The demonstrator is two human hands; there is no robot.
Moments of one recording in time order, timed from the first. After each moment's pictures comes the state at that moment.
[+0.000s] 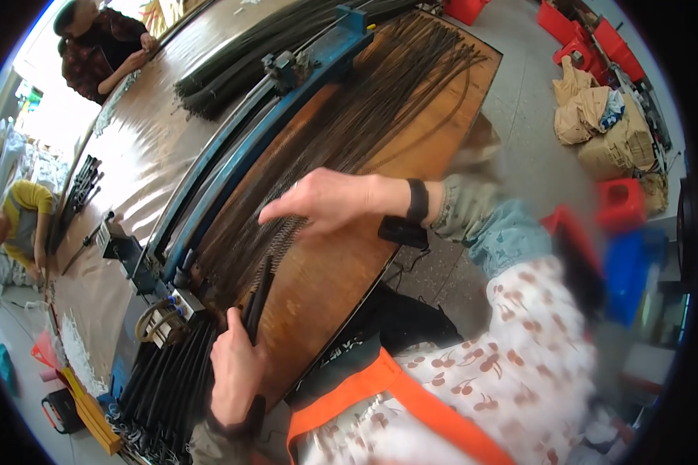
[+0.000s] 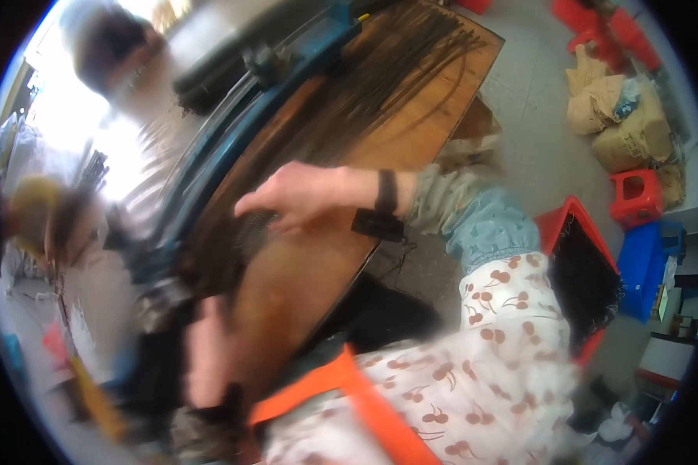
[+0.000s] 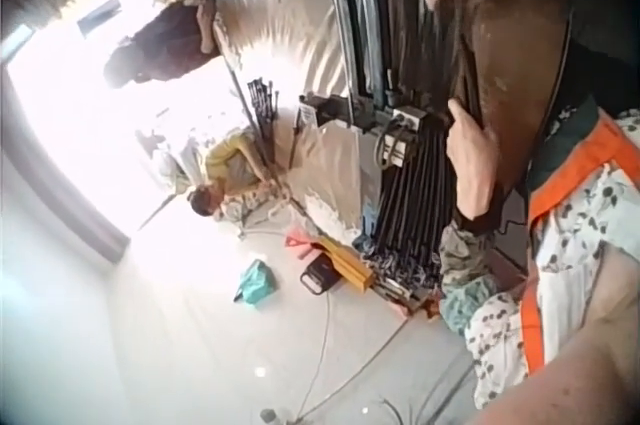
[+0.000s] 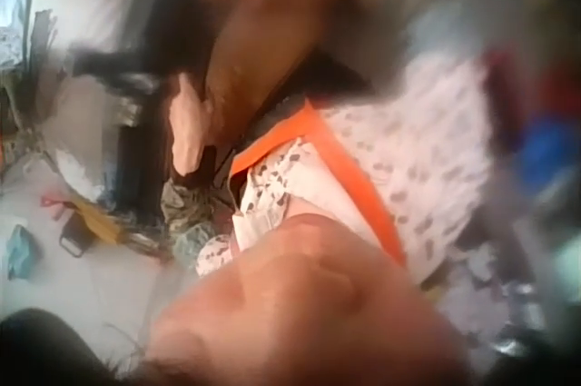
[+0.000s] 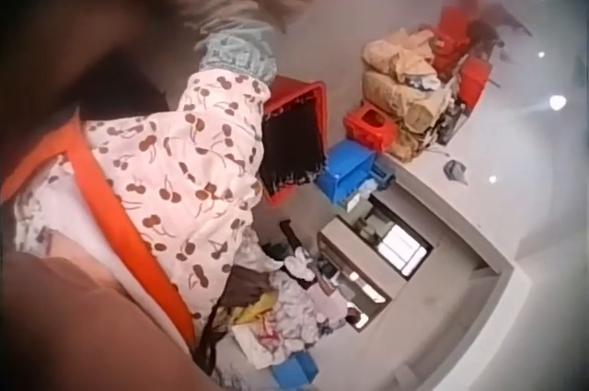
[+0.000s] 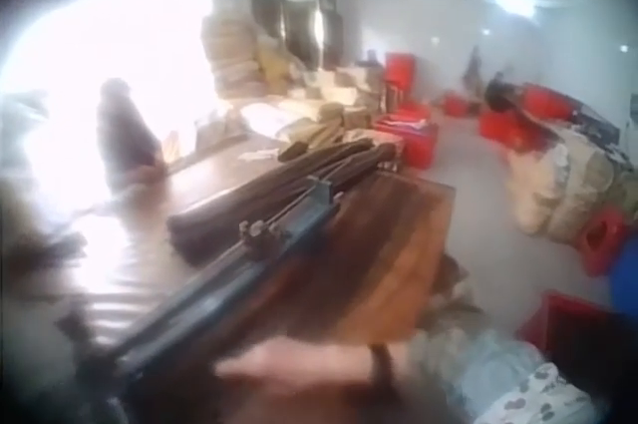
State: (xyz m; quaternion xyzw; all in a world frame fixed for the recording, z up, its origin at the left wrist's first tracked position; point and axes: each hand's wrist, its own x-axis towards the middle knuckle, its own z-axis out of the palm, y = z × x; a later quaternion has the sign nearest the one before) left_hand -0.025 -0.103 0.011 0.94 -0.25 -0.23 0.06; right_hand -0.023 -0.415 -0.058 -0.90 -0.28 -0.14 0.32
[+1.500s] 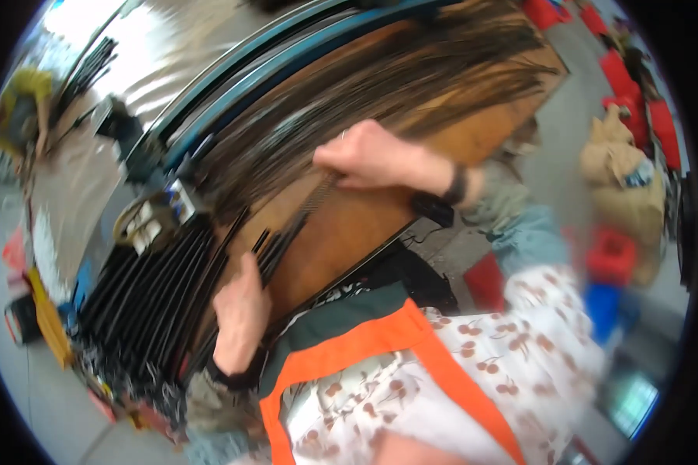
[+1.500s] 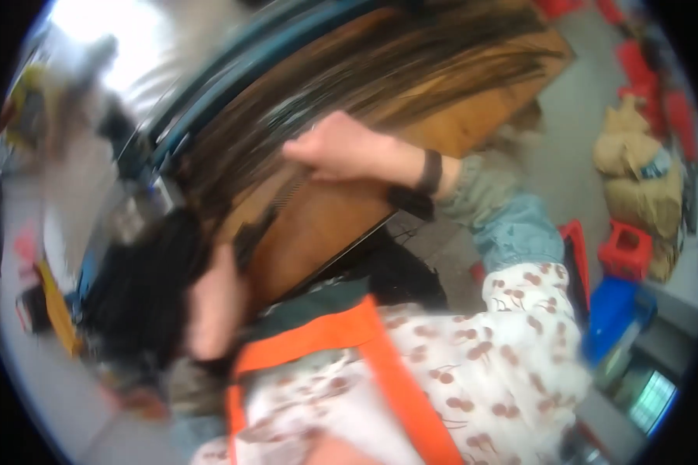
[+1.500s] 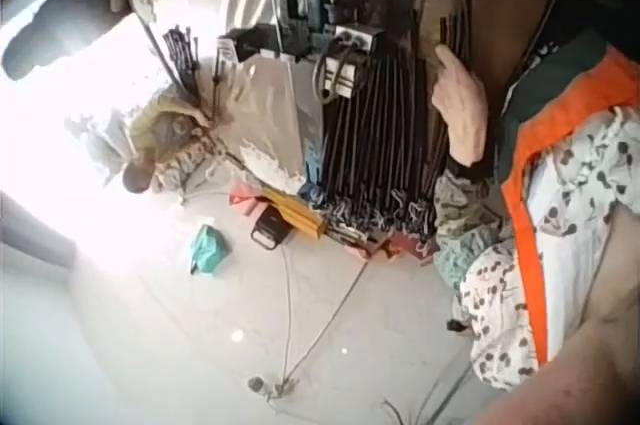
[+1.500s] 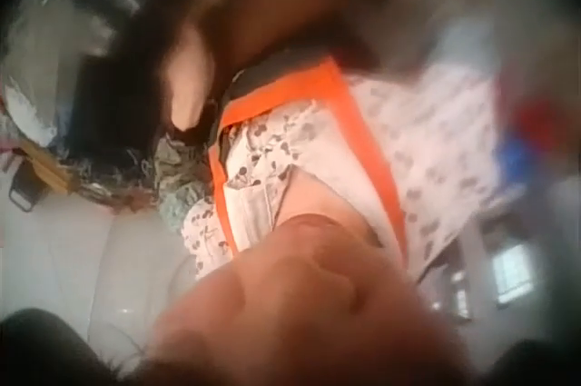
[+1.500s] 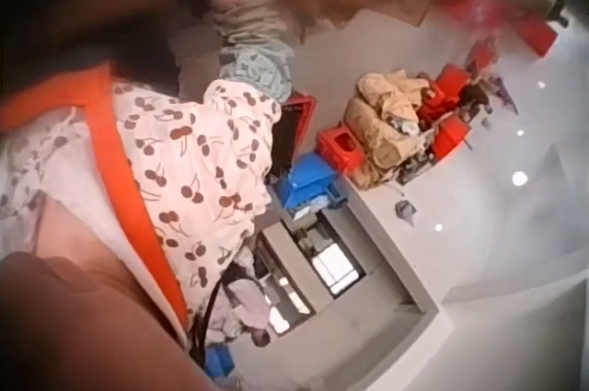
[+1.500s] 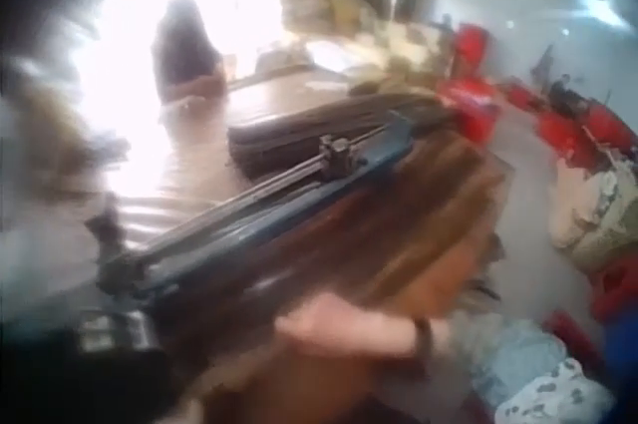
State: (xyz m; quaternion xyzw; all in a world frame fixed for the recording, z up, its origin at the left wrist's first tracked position) left_hand -0.064 -0.044 -0.034 0.95 -0.22 -0.23 0.01; right_hand -0.021 -0.370 -0.104 -0.94 -0.30 -0.07 0.18
